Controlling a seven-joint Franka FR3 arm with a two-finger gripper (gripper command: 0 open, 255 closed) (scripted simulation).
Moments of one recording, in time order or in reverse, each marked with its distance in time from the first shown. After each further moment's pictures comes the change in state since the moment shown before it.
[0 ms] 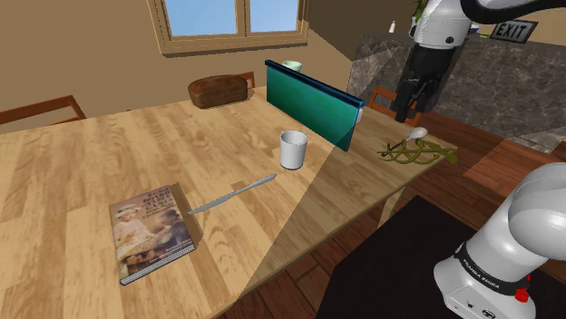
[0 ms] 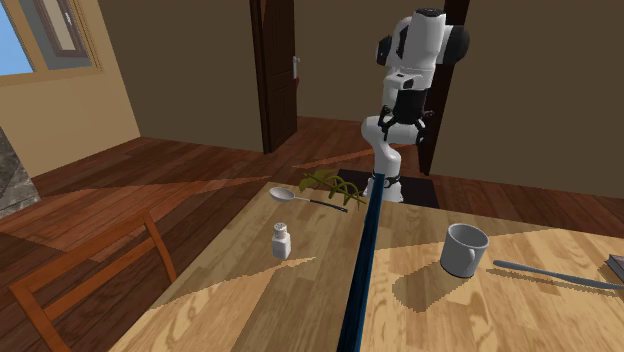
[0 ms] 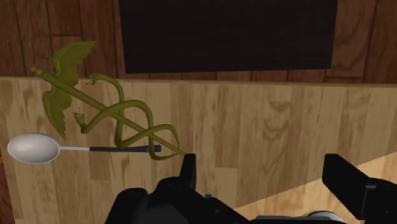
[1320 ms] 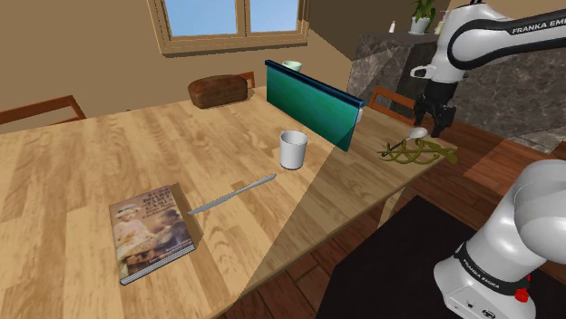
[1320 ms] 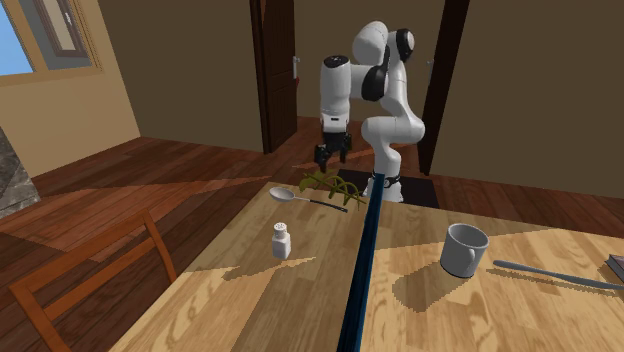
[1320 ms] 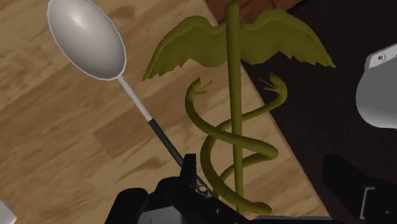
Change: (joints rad) arm 0.158 0.159 -0.653 -0.064 -0.376 0.213 -1.234
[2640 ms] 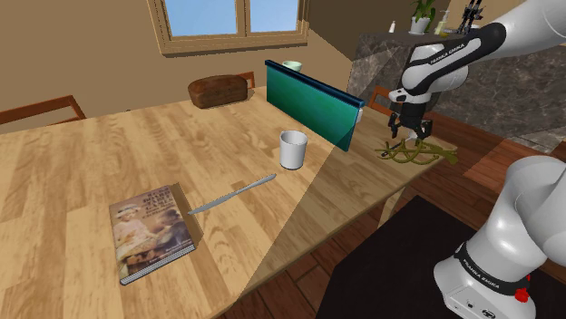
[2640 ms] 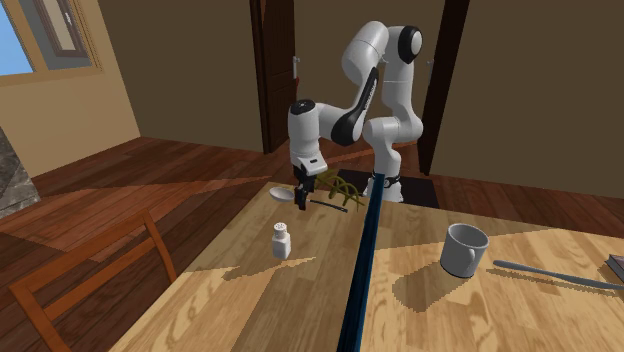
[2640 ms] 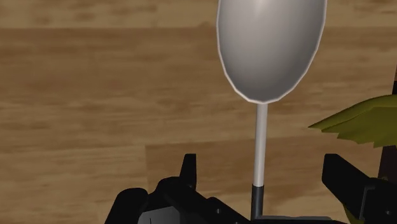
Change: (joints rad) arm 0.270 0.537 -0.401 0.154 0.186 0.328 -0.786
